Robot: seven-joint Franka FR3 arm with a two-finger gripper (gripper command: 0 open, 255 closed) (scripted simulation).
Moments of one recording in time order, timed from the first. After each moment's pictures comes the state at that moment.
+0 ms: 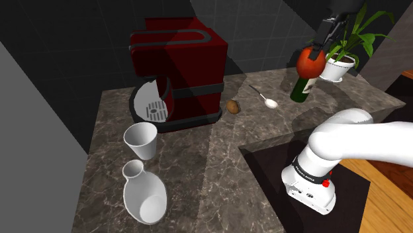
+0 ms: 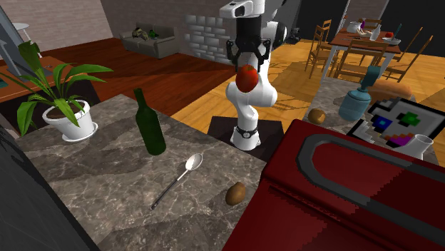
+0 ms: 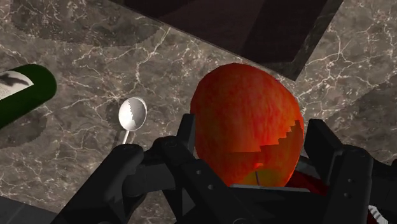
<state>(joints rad) -0.20 -1.04 -0.03 -2.21 0.05 1.16 -0.12</state>
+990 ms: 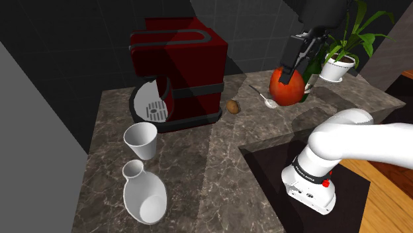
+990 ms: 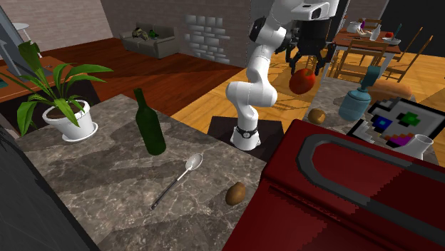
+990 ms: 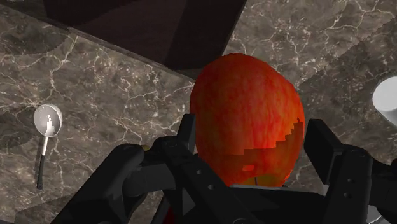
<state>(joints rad) -0.21 -1.07 0.35 -2.15 0.40 1.15 0.21</state>
